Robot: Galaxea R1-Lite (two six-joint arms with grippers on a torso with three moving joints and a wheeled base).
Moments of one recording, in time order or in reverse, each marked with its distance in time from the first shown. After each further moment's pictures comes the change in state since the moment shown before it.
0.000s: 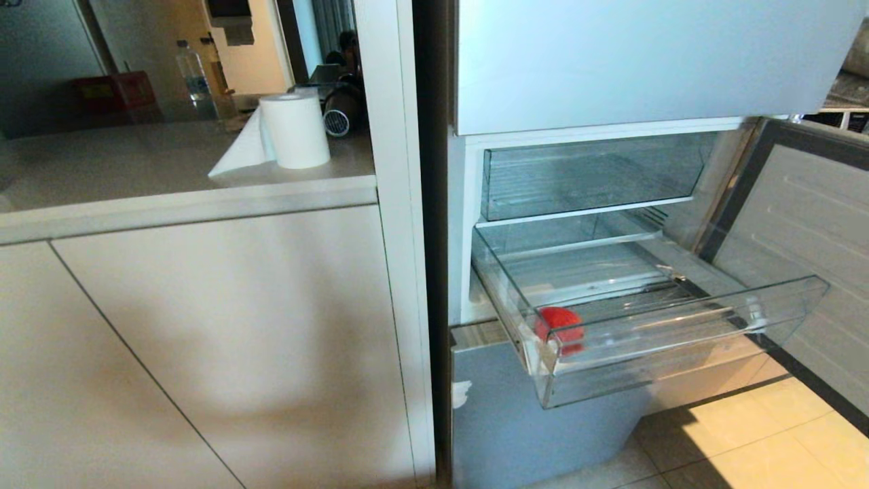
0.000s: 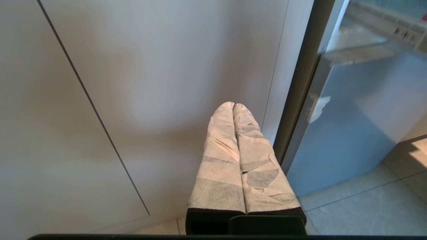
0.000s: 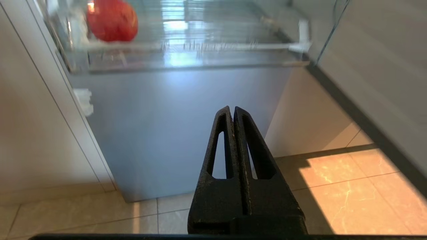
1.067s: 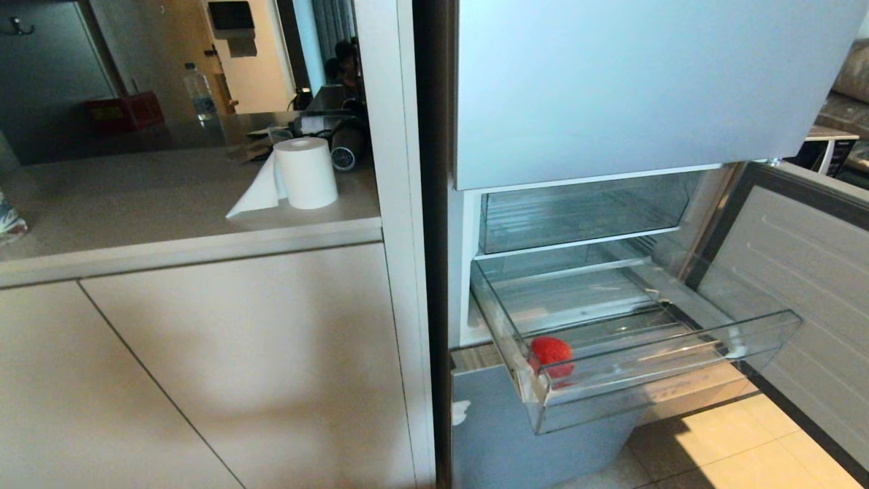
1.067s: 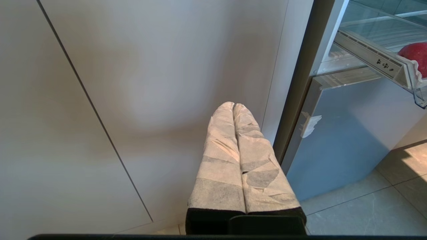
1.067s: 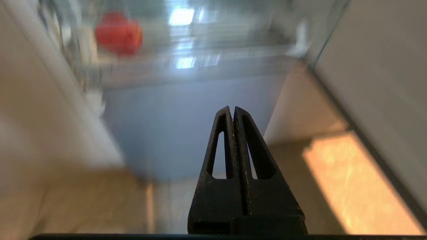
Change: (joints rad) left arm 0.000 0.000 0.000 0.000 0.000 0.000; right arm 0.011 0.136 -0.003 -0.008 0.000 0.040
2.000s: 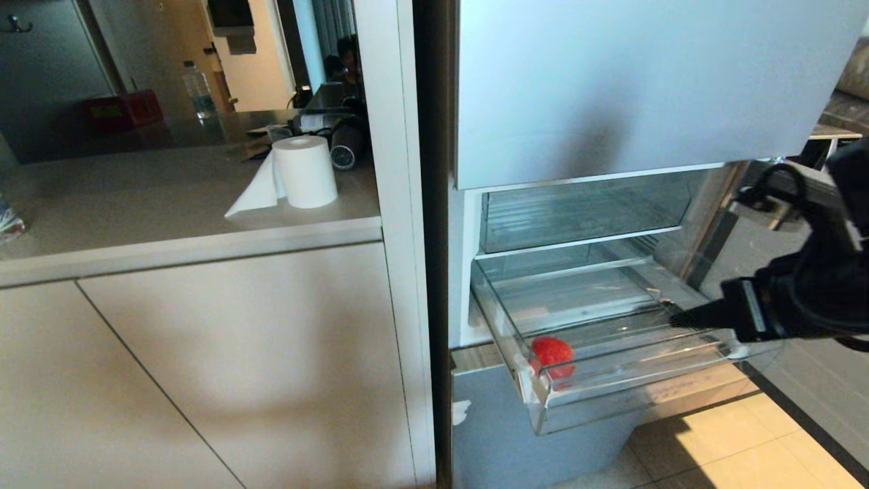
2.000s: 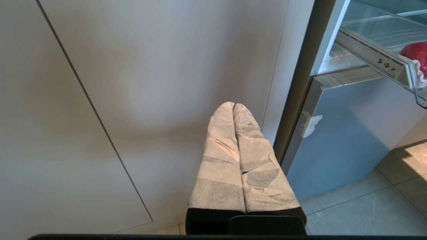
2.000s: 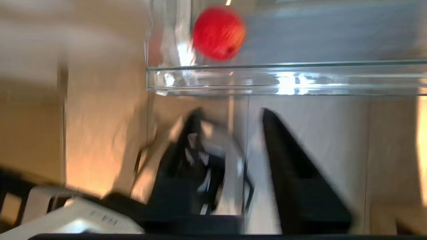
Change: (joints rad) left arm 0.000 0.000 0.000 0.000 0.000 0.000; right arm 0.259 1.346 -1.223 0.528 0.140 0.174
